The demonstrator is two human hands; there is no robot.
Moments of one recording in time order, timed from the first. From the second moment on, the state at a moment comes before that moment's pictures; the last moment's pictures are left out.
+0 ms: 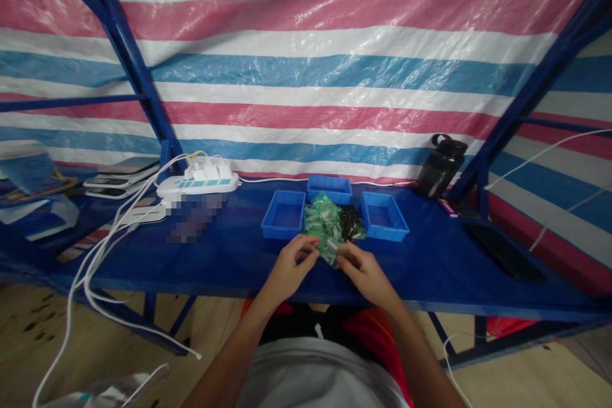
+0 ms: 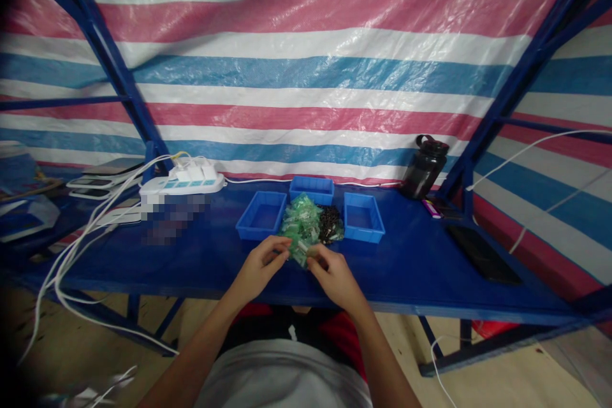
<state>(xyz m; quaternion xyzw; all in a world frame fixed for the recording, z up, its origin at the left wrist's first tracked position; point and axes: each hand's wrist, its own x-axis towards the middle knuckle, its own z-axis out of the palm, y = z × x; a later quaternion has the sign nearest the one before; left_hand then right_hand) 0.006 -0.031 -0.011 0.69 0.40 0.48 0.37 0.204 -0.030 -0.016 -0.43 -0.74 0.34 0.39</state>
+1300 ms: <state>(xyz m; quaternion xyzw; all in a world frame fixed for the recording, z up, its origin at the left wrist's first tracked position) 0.003 -0.029 -0.006 0.70 0.44 0.41 0.40 0.200 -0.028 -0.022 -0.46 -0.69 0.36 0.42</state>
